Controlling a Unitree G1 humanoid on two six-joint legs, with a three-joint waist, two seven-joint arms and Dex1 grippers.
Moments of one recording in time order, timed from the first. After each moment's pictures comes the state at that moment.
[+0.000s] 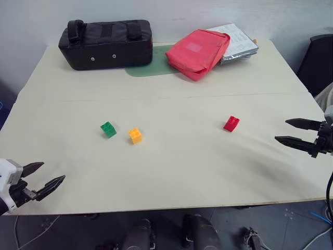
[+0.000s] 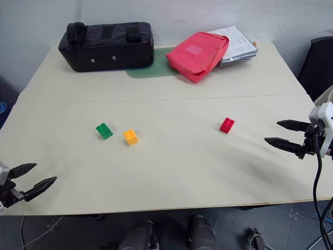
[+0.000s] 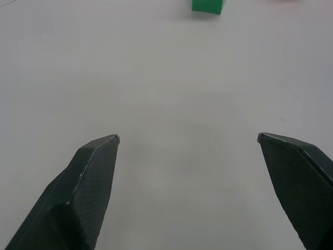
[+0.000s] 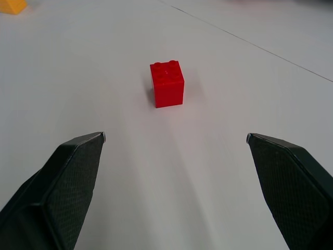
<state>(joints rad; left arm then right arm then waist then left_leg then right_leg) 0.41 0.78 0.74 -0.15 -0.48 0.33 -0.87 -0.36 -1.05 -0.34 0.43 0.46 0.29 1.35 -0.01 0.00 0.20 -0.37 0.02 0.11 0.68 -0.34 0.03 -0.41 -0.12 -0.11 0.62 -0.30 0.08</state>
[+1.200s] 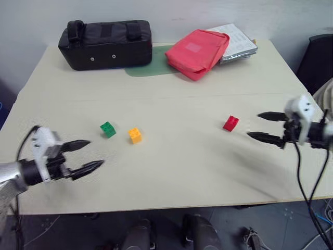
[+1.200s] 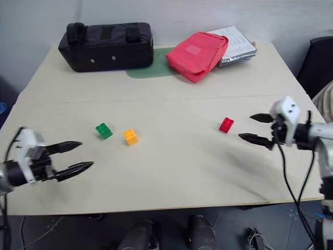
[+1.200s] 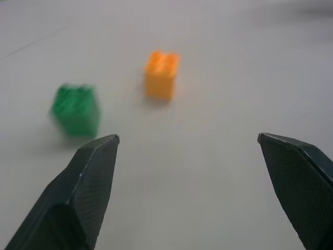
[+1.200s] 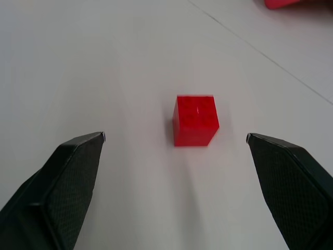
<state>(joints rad) 0.04 0.92 0.44 -0.40 -0.68 0.60 -0.97 -0.58 -0.92 -0.08 0.35 0.33 0.29 1.22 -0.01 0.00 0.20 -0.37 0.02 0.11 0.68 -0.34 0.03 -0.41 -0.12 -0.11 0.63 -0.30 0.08</state>
